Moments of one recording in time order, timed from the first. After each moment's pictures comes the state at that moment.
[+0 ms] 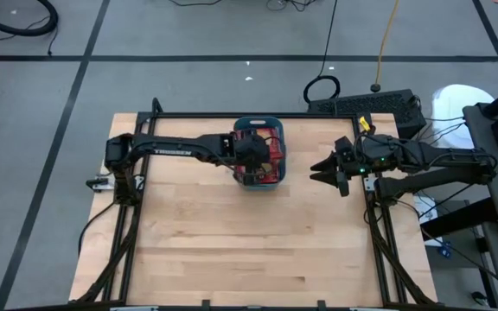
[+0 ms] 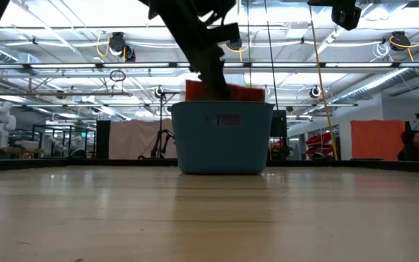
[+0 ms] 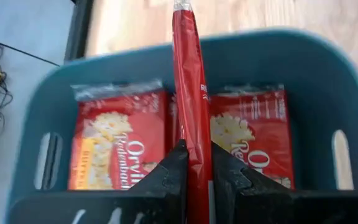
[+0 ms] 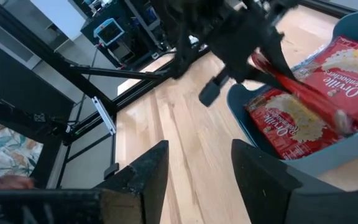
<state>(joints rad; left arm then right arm) 0.13 1.87 1.54 -0.55 -0.24 0.29 0.02 0.77 0.90 -0.52 -0.02 0.61</state>
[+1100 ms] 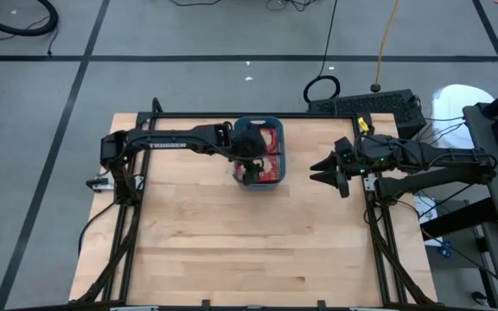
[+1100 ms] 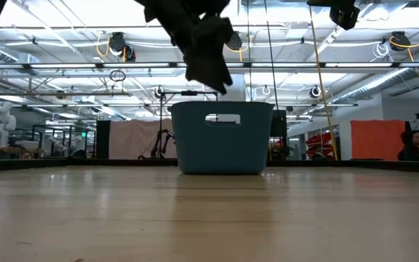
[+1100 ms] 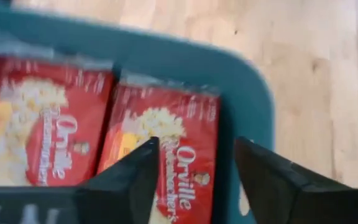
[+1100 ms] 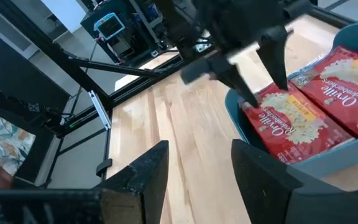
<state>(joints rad) 0.20 1.82 1.54 -0.61 0.11 -0.02 0.02 0.78 0.90 -0.52 -0.02 0.54</state>
